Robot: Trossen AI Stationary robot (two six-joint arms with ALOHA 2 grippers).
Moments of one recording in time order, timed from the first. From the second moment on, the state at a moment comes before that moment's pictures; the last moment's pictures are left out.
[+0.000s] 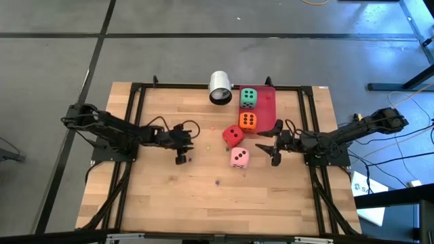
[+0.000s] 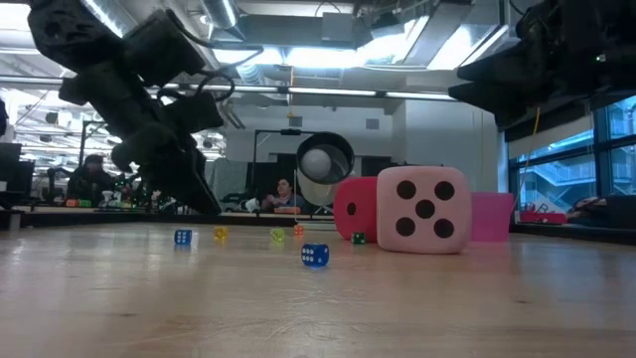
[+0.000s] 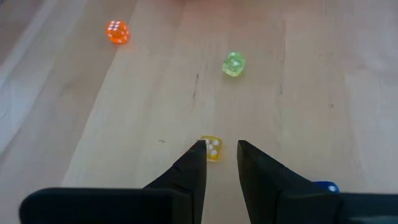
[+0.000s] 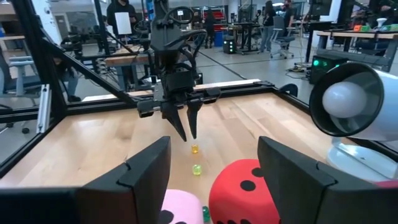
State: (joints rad) left arm 0.02 1.33 0.43 0.16 -0.13 -0.11; right arm 0.24 0.90 0.12 0.74 0.39 0.09
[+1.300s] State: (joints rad) left arm 0.08 1.33 0.45 0.15 -0.06 -0.01; right arm 0.18 0.90 0.12 0.73 0.38 0.06
